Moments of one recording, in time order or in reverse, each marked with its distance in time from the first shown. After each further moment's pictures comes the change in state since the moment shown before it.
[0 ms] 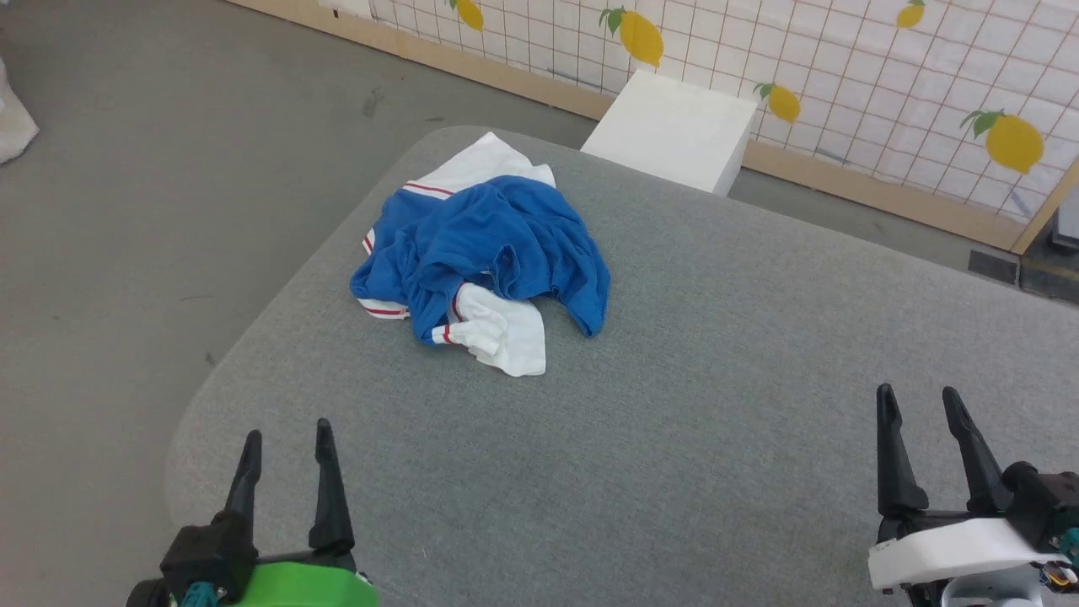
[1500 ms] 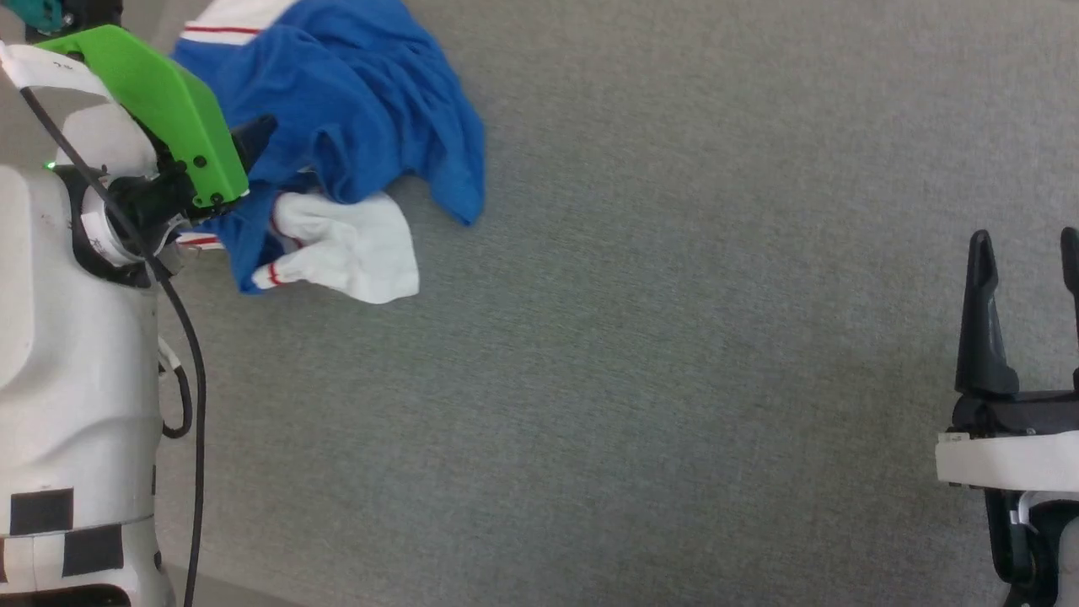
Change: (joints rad) left arm -0.968 0.249 0.008 0.351 -0.304 0.017 1.197; right arm -0.114 0.000 -0.064 -0.342 -0.128 0.000 0.099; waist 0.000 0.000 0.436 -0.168
